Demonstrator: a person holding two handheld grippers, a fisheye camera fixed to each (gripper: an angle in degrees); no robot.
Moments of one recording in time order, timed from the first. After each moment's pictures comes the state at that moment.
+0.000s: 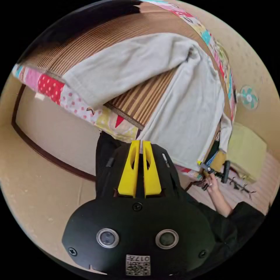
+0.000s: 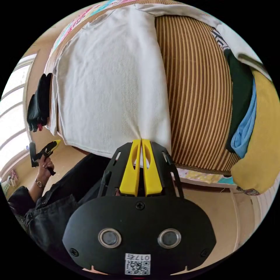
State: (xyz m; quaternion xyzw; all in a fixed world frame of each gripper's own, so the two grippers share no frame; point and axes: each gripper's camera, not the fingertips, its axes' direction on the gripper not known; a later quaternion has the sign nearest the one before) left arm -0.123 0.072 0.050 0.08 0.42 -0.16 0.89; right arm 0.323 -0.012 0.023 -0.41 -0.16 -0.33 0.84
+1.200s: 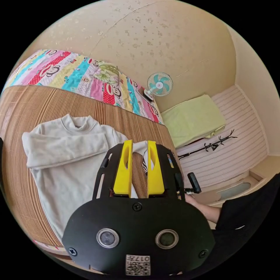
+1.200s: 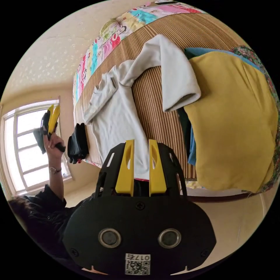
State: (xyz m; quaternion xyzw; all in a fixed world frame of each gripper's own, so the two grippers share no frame) left arm 0.201 -0.012 -0.220 0.36 0.49 0.16 0.78; right arm 0.454 -0.264 -0.102 -0.31 -0.29 -0.19 0.88
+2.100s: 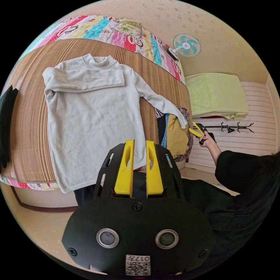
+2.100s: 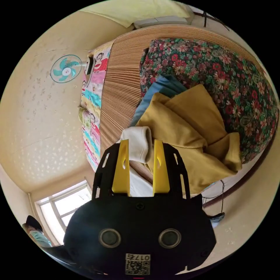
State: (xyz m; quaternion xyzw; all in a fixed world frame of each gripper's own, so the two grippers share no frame) left arm 0.245 0.094 -0.144 0.16 0.41 0.16 0.88; right arm 0.679 -0.372 -0.080 -0.25 -0.35 0.24 0.87
